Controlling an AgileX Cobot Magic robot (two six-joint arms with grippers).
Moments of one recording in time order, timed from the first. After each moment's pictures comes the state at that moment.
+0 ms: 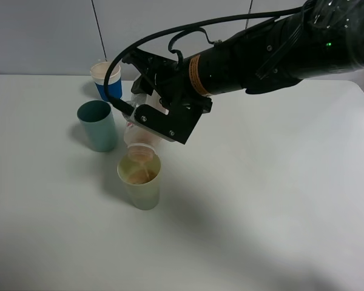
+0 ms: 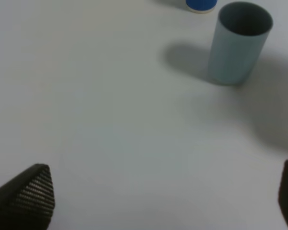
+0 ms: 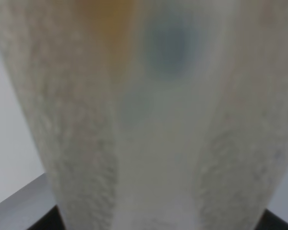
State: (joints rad) left arm -0.08 -0.01 -0.51 0.02 1.06 -0.03; right arm 0.75 1.77 -1.09 -1.54 -0.15 -0.73
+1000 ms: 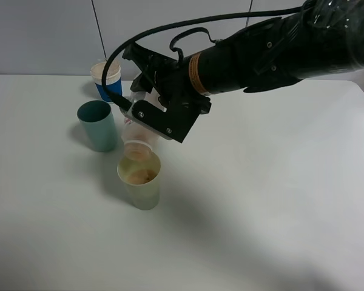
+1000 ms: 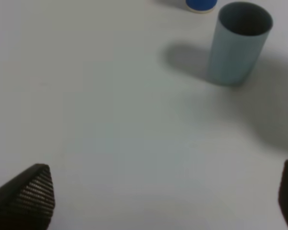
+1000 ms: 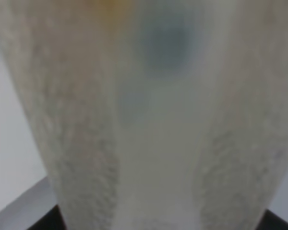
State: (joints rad) left arm -0.08 -0.01 -0.51 0.02 1.06 -0.03; right arm 0.75 1.77 -1.09 -1.50 -0.15 -0.80
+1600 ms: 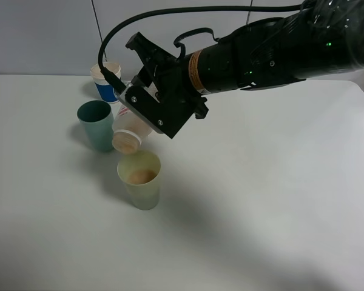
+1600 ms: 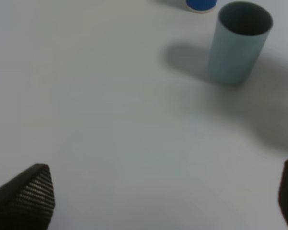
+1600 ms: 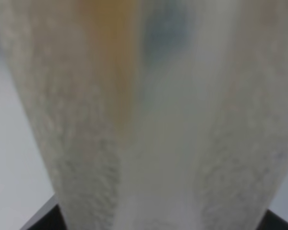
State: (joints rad) left arm -0.08 -0.01 -0.51 0.02 1.06 -0.03; right arm 0.75 1.77 -1.09 -1.28 -0.15 -0.80
